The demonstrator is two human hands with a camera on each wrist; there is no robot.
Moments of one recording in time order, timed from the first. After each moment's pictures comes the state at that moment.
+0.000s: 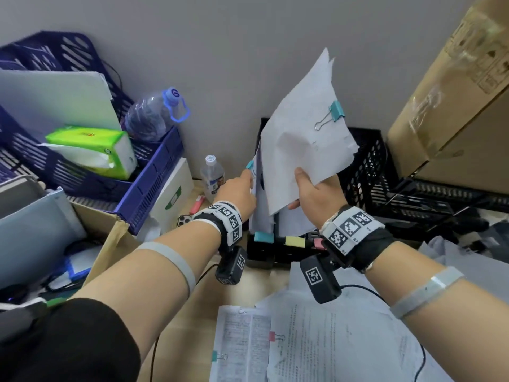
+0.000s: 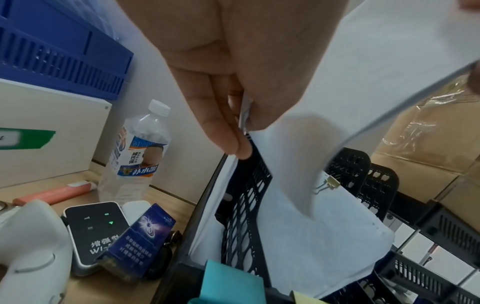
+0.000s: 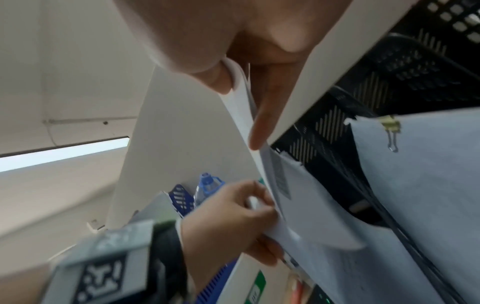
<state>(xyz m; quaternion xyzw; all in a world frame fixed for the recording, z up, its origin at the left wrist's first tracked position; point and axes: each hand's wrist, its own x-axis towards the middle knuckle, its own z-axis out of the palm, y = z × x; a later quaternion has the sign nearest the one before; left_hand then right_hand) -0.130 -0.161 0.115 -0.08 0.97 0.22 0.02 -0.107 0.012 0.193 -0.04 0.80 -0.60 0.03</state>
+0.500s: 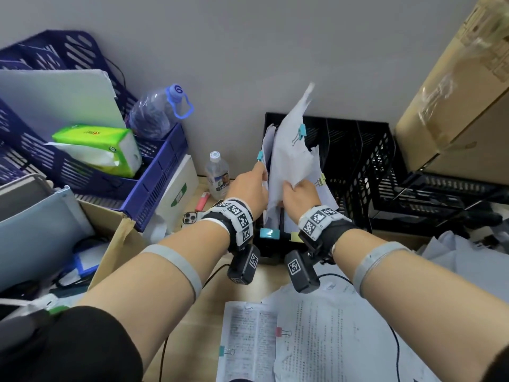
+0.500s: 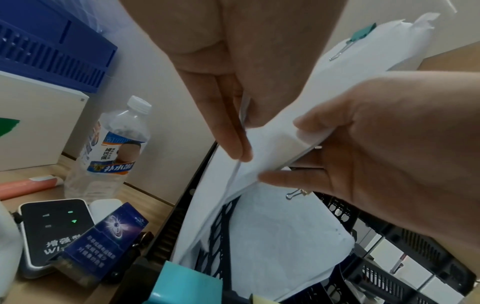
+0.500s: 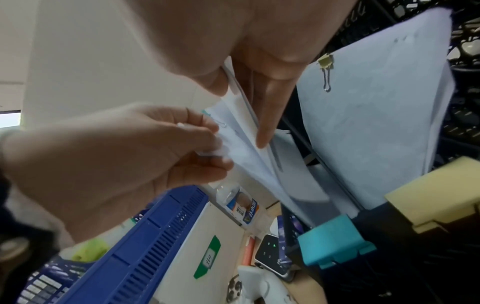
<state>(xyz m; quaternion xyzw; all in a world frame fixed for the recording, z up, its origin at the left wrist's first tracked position) -0.124 -0.144 0.131 -0.05 0.97 0.26 0.00 -0.138 -0.017 0.126 0.01 0.86 -0.50 0.07</state>
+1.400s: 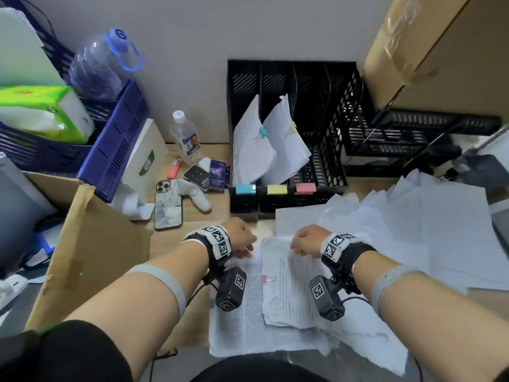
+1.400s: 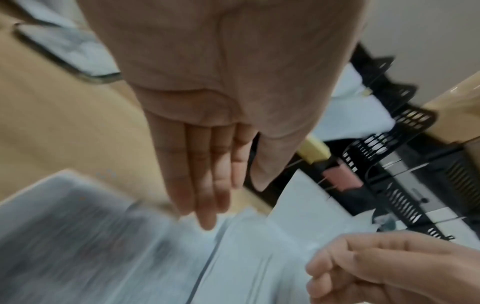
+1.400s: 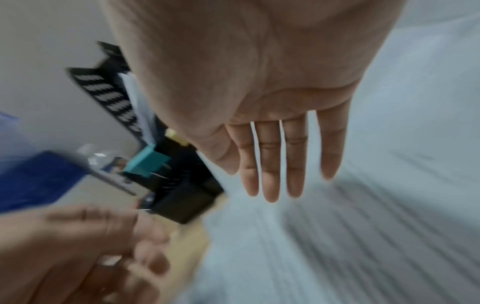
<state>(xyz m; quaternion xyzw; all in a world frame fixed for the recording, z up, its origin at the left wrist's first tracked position) -0.018 -0.113 0.010 -0.16 0.80 0.44 0.38 -0.027 0.098 0.017 0.06 0.87 -0.29 0.40</state>
